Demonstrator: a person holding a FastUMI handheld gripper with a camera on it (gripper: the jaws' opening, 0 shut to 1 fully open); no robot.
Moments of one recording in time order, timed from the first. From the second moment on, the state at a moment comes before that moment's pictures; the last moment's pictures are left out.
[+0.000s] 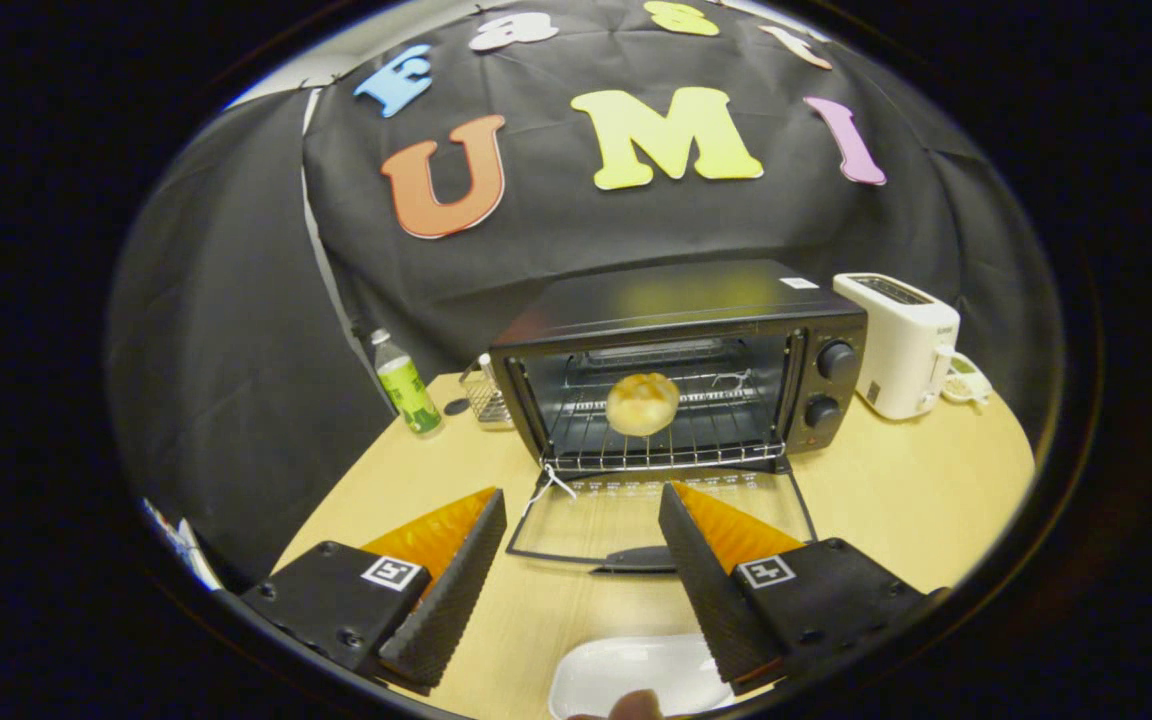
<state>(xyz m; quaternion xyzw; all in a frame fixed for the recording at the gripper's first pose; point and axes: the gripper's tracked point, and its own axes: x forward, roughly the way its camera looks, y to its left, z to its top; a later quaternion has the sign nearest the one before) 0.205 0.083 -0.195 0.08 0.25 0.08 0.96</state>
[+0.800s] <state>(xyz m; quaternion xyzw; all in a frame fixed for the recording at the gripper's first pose) 0.179 0.038 -0.291 0.05 0.34 0.06 0.94</state>
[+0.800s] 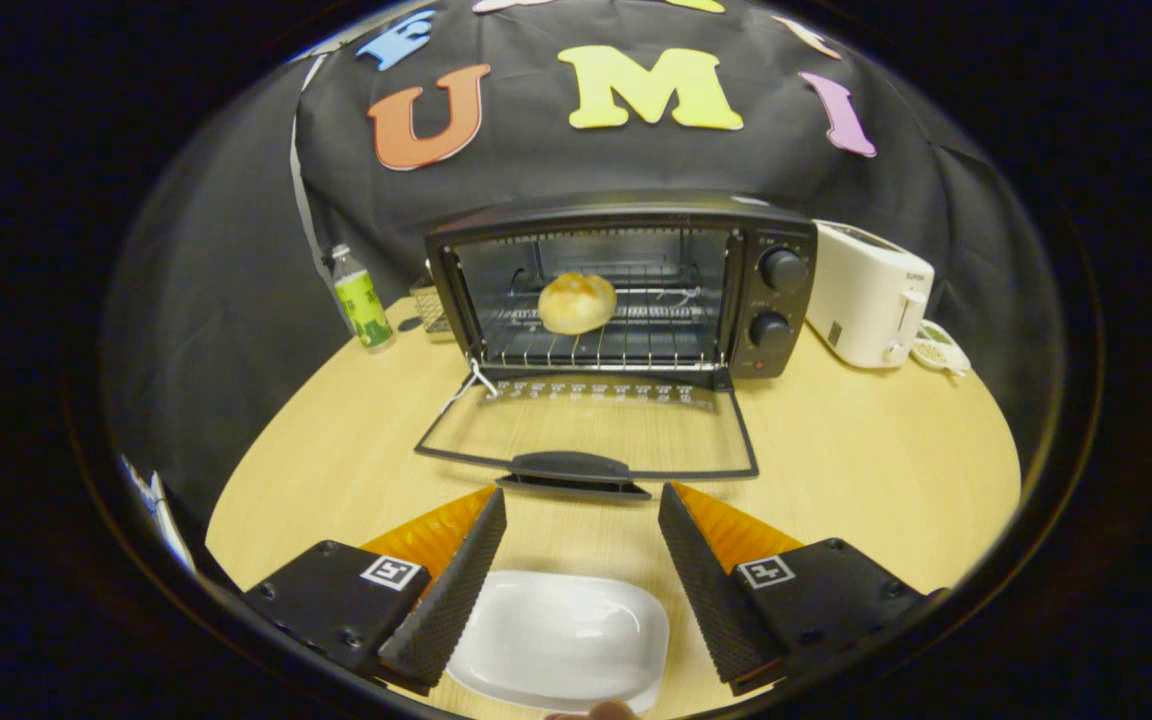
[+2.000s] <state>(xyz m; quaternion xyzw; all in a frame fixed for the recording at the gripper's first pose) 0.211 0.036 -0.344 0.04 0.37 -0.01 0.93</state>
